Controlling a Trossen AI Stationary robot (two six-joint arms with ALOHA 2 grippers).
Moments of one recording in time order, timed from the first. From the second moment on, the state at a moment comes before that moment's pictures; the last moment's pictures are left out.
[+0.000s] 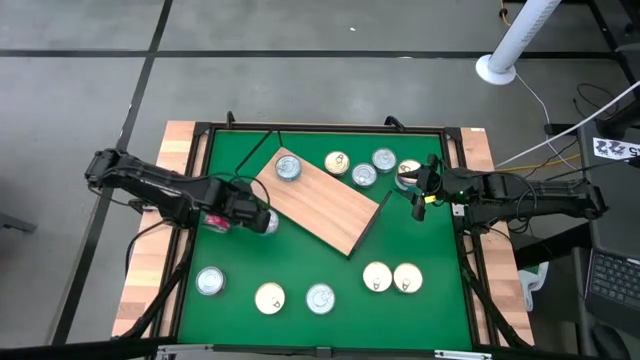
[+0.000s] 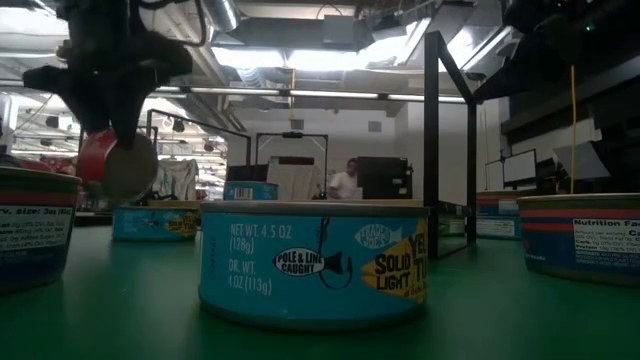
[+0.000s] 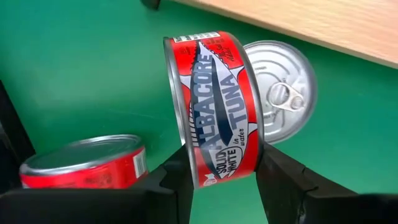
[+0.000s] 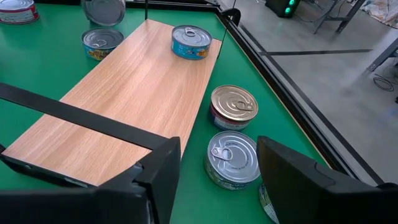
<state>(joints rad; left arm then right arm) -0.17 1.28 0.94 -1.12 -0.19 -1.46 -0.03 0.64 0.57 -0.40 0.32 -0.04</state>
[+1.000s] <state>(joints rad) -0.17 1.27 1.06 -0.63 -0.63 -0.55 -0.03 0.64 0.57 -0.40 0.32 -0.03</state>
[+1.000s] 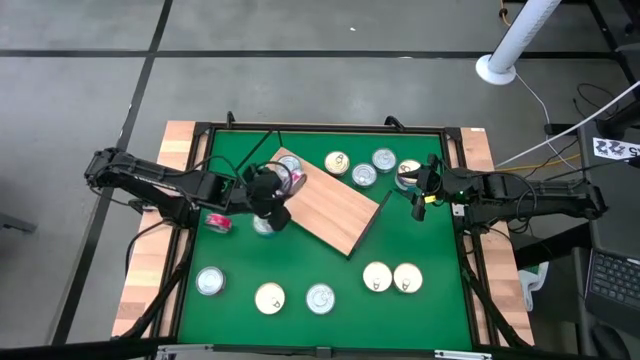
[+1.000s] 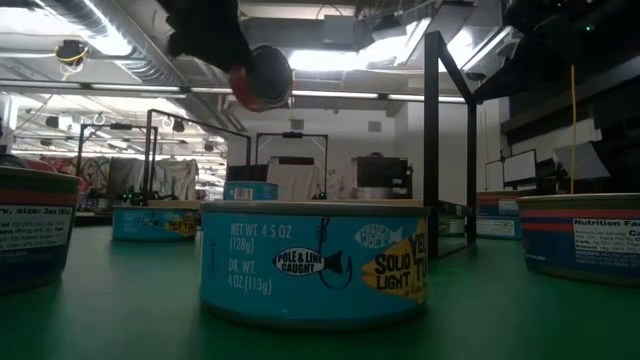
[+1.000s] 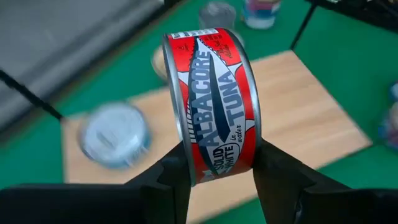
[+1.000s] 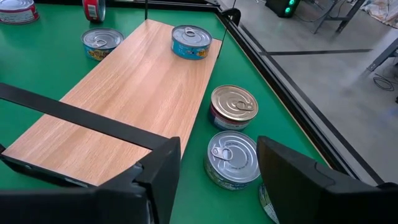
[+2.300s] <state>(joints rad) -0.17 1.70 1.05 -1.07 -0.79 -0.25 -0.03 0.64 0.57 -0.40 0.32 -0.03</state>
